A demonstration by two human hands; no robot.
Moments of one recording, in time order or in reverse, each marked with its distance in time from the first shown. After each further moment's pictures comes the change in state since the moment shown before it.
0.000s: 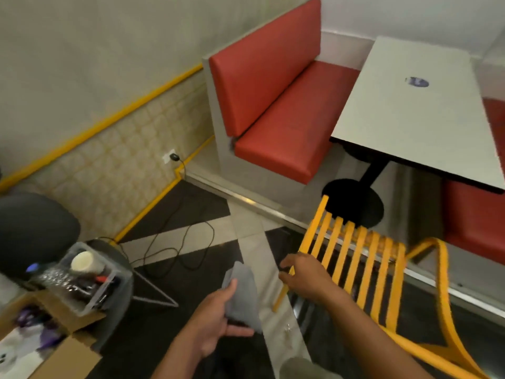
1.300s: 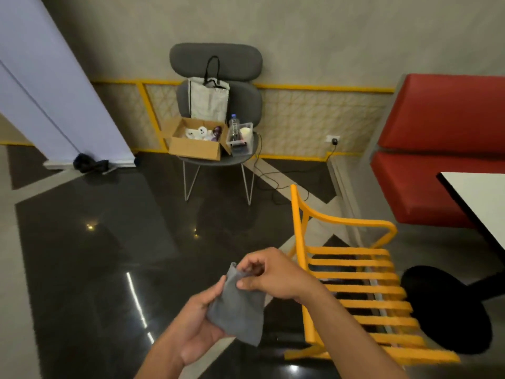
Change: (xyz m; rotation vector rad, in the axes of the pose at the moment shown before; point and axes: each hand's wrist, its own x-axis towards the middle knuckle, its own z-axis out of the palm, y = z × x) left_hand -0.167 -0.449 0.470 -0.936 0.288 0.613; right_hand -0.297 0.286 -0.102 0.086 -0.915 -1.011
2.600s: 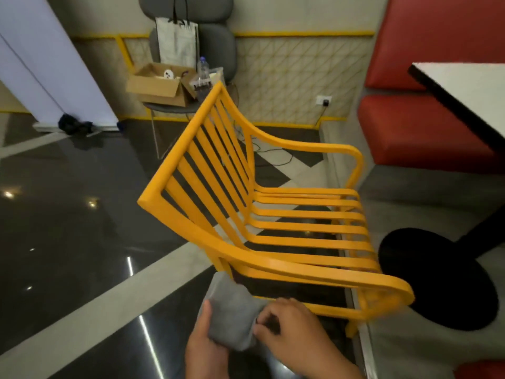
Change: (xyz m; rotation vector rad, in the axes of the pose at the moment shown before) left_hand 0.249 -0.491 0.079 -0.321 0.580 0.369; right_hand -0.228 0.510 0.013 -0.409 0.099 0.108
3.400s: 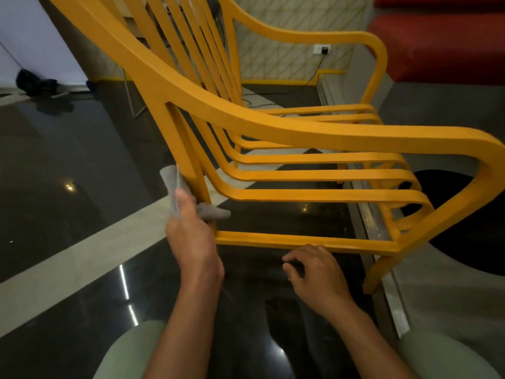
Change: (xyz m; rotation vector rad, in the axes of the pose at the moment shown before) left_hand 0.161 -0.116 -0.019 0.032 -0.019 0.558; right_hand 0.079 0.232 0.190 -0.094 0.456 -0.055
